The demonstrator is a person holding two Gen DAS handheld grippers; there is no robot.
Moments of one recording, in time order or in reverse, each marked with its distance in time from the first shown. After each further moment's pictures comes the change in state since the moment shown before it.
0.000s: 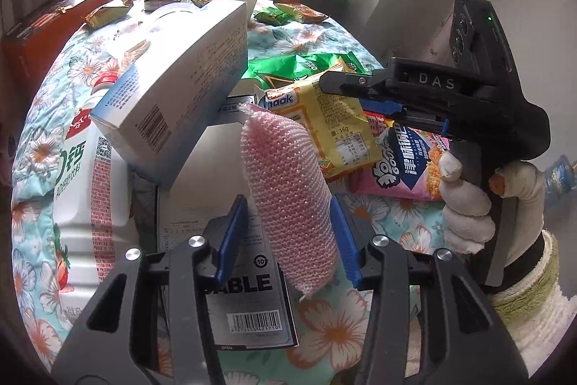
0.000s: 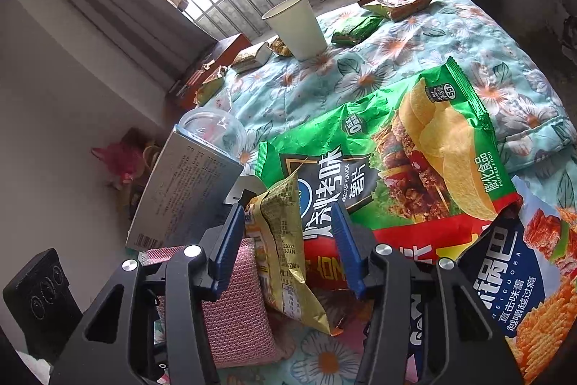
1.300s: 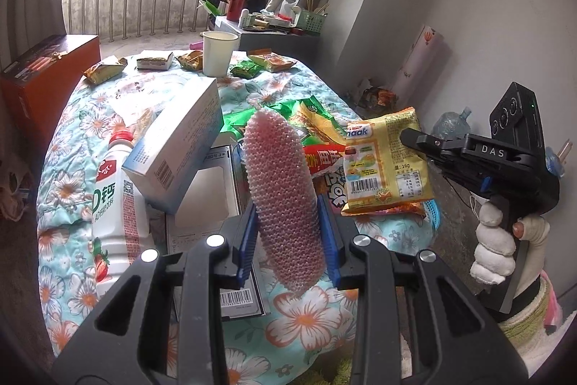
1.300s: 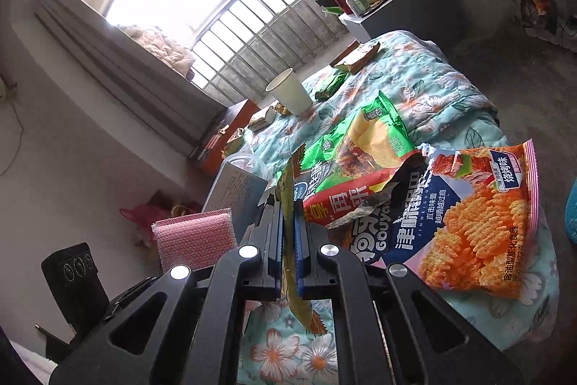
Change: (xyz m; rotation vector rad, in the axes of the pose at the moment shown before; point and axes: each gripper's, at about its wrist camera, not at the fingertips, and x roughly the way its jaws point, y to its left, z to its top) left arm -0.067 -0.028 0.001 0.094 -0.155 -0.039; right arm -0.139 -0.022 -0.067 0.167 -0.290 0.084
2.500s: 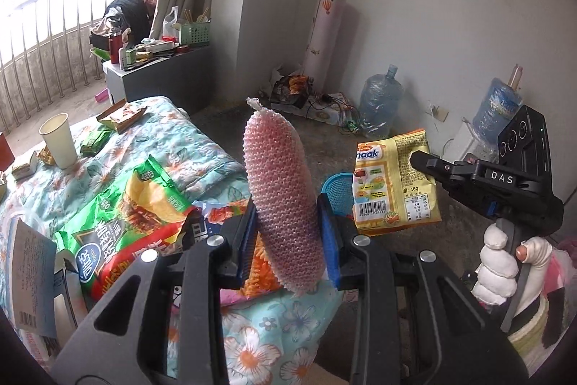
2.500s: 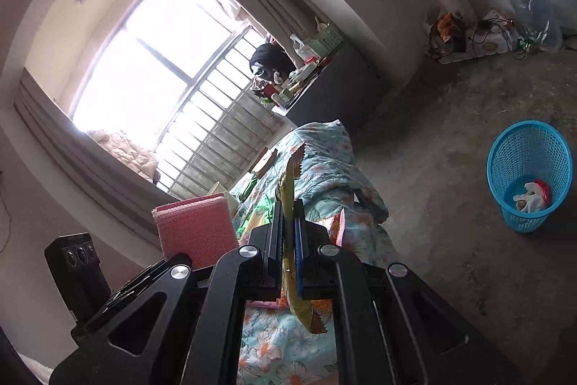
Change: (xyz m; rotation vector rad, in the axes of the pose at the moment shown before) left arm 0.099 -0.190 0.060 0.337 0.036 -0.240; right arm -0.173 -0.129 0.007 0.209 -0.373 -0.158
